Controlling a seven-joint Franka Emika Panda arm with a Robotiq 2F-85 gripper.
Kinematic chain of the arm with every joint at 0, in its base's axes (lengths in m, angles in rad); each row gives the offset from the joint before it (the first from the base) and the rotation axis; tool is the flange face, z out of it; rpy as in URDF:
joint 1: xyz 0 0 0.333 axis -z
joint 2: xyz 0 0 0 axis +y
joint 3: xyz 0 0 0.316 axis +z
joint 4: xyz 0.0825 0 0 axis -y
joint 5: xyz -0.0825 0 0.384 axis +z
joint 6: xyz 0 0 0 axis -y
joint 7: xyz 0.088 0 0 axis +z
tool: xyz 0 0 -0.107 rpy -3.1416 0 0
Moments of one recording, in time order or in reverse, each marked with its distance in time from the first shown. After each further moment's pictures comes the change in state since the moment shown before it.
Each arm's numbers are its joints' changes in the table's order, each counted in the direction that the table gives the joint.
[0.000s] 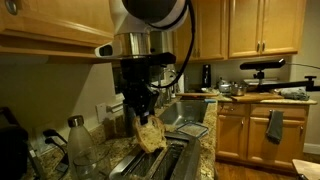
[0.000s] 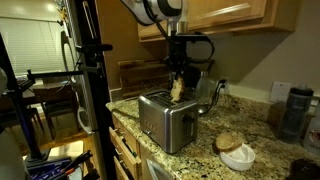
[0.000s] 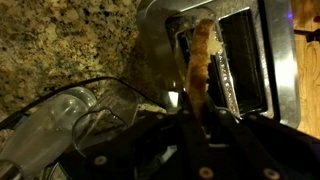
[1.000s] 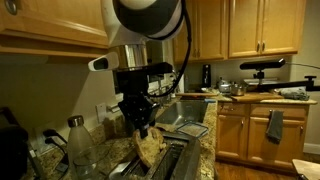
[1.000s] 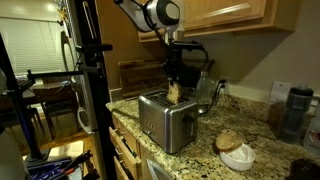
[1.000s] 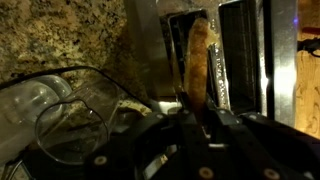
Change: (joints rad) arm -0.018 0.044 0.018 -0.008 0.000 0.001 0.063
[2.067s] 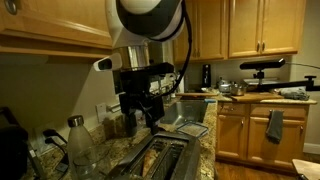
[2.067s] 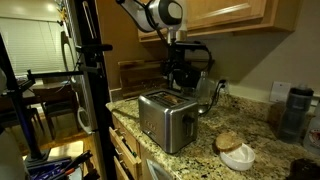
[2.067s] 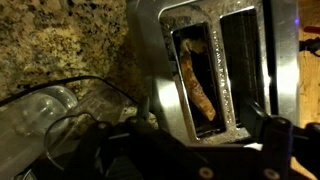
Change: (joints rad) arm 0.006 0.001 -0.021 0.000 0.002 0.002 -0.009
